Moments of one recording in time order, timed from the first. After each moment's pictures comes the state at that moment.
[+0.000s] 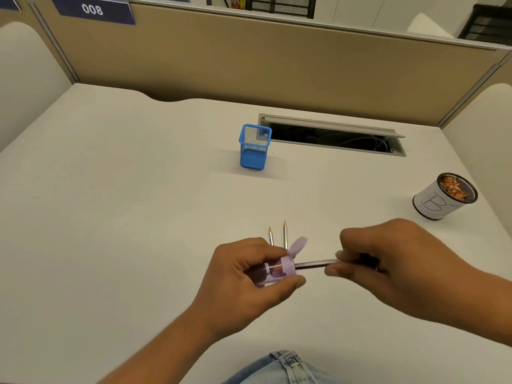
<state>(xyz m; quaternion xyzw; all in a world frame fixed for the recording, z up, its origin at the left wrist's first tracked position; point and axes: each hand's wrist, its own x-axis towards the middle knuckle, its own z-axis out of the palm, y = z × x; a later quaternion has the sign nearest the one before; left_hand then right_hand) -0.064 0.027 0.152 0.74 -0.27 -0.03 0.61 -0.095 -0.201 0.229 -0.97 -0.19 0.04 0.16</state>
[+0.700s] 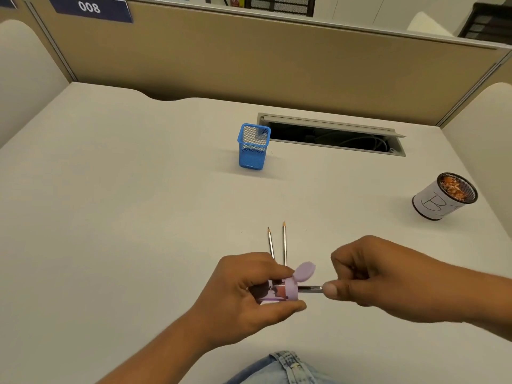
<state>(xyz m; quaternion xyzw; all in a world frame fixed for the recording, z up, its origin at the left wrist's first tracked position) -0.063 0.029 0.143 0.75 -0.35 -0.03 0.56 -0.092 -0.199 0.225 -0.89 0.00 0.28 0.35</state>
